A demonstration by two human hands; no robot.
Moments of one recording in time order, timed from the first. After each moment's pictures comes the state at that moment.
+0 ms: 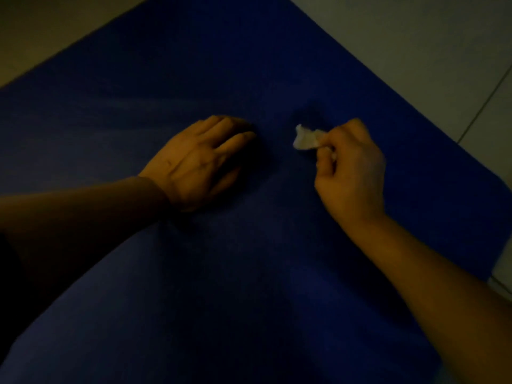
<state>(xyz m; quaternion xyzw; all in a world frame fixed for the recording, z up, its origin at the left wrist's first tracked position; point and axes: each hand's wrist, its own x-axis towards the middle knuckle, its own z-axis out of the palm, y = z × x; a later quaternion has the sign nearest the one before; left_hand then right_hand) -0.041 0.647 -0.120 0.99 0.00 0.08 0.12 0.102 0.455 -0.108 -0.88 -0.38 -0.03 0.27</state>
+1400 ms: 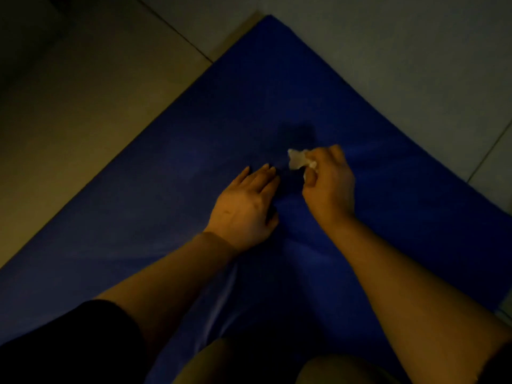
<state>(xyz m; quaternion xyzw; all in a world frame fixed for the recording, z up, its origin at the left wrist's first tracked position) -0.038 0.676 -0.095 0.97 0.09 0.04 0.22 0.094 0.572 -0.075 -0.92 -0.31 0.08 0.22</state>
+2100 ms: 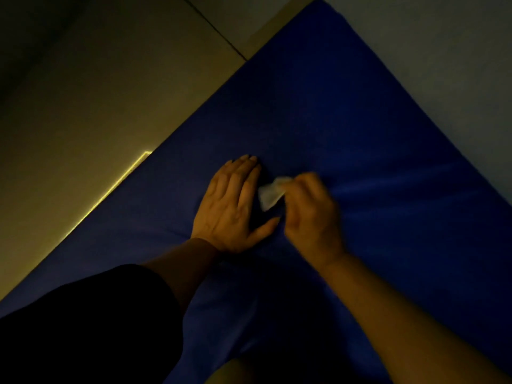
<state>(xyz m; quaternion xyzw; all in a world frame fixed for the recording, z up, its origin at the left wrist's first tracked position) -0.059 0.735 -0.117 0.96 0.20 0.06 0.19 0.057 0.620 -0.093 -0.84 -0.44 0.12 0.28</state>
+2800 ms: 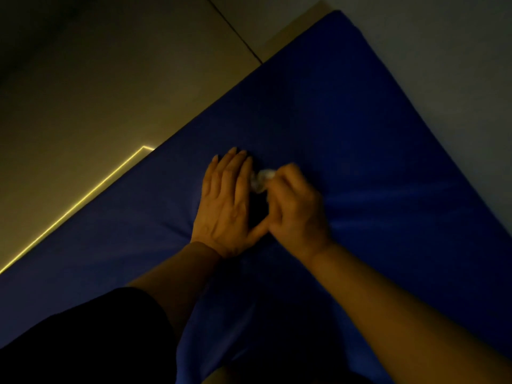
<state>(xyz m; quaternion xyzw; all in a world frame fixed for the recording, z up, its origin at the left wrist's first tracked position) -0.061 0.734 -0.115 0.93 0.28 0.10 0.20 0.051 0.652 -0.094 -0.80 -0.51 0.11 0.29</state>
